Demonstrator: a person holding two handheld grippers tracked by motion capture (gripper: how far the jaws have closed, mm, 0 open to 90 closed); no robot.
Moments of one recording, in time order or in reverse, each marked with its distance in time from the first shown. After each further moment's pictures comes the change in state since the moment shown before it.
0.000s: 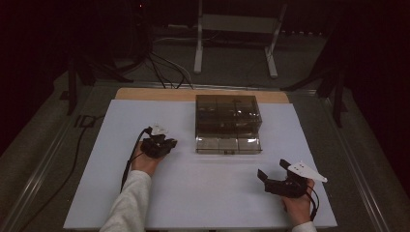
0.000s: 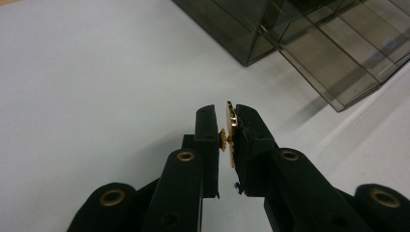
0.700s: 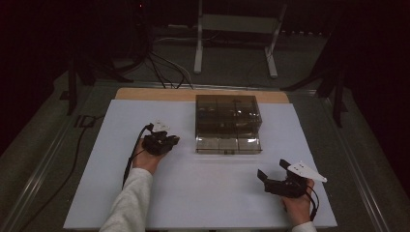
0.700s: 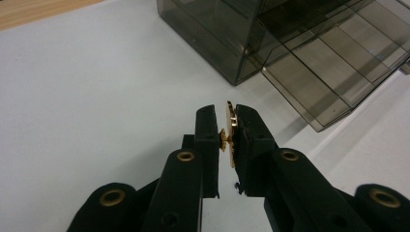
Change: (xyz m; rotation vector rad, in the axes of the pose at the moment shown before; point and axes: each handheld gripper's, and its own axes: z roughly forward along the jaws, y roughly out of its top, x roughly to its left) left arm -0.005 0.013 -0.005 -0.018 -0.011 0.012; right arm 0.000 0.000 0.000 0.001 0.001 -0.001
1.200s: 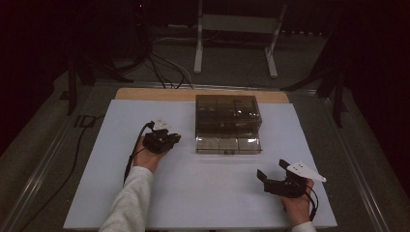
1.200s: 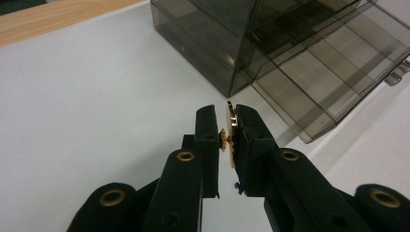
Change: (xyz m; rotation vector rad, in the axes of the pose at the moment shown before) left arm -0.004 0.009 -0.004 -0.014 -0.007 0.012; right arm 0.000 -0.001 0.001 0.002 0.002 -0.003
